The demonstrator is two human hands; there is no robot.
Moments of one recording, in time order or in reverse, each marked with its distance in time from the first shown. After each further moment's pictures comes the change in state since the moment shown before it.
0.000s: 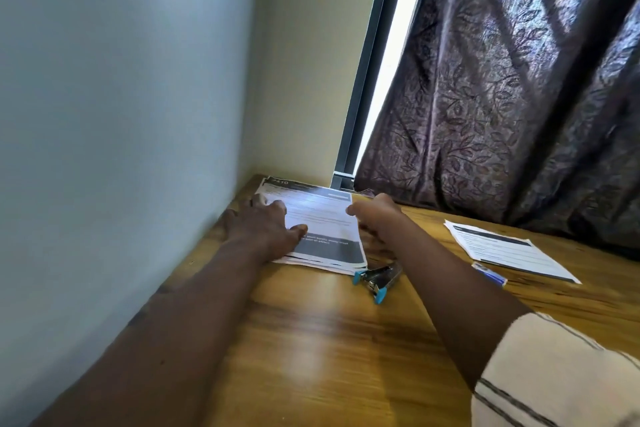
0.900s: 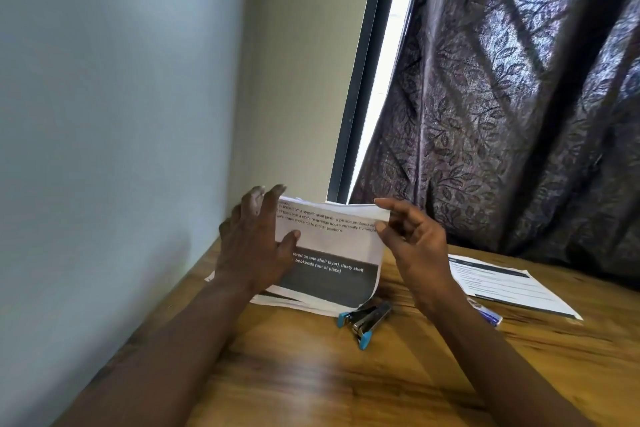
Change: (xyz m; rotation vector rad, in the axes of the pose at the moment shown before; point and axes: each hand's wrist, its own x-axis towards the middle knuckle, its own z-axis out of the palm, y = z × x) left_hand -0.006 0.010 -0.012 -0.342 0.479 0.209; right_hand -0.065 0.038 -0.057 0.736 0.031 -0.680
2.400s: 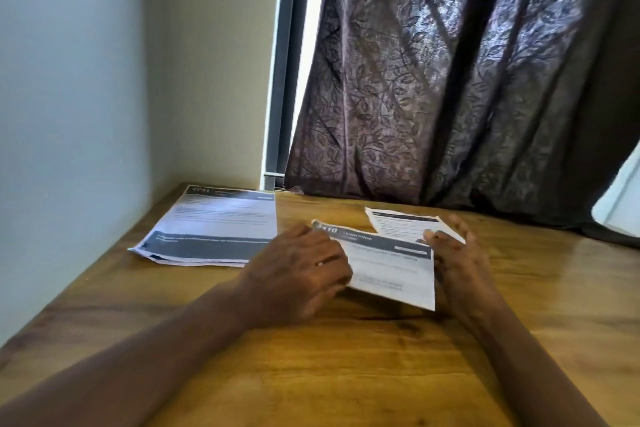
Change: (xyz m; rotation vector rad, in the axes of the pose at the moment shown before) left_hand -0.082 0.128 0.018 -0.039 -0.097 1.144; right_hand -0.085 -0.004 -0.179 0.098 0.403 0.360
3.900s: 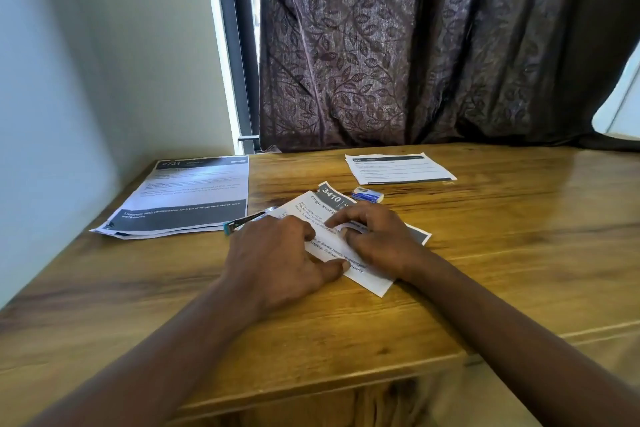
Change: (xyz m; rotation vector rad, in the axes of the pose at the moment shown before) left_hand 0.035 0.064 -0.004 -0.005 -0.565 -0.894; right_hand -0.041 0.018 0.034 -0.915 -0.464 -0.162
